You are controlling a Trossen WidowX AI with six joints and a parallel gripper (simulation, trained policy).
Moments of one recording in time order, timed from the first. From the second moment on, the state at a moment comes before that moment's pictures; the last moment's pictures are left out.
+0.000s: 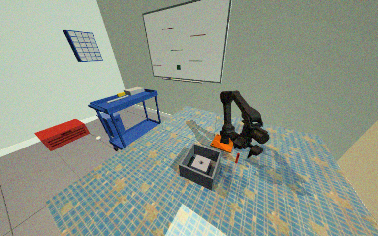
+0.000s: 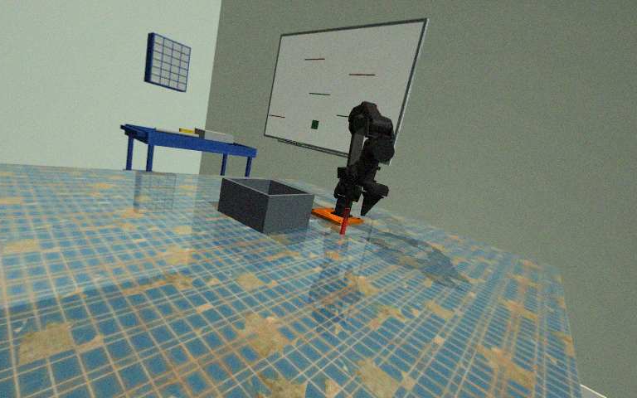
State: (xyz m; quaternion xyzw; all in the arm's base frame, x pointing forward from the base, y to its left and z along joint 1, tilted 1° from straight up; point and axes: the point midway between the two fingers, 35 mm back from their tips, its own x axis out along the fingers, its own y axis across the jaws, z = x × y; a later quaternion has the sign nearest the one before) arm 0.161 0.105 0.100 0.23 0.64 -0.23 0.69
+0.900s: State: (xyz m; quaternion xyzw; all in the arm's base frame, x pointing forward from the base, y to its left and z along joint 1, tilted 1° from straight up) arm 0.175 0.087 0.029 0.20 0.63 -0.30 0.69
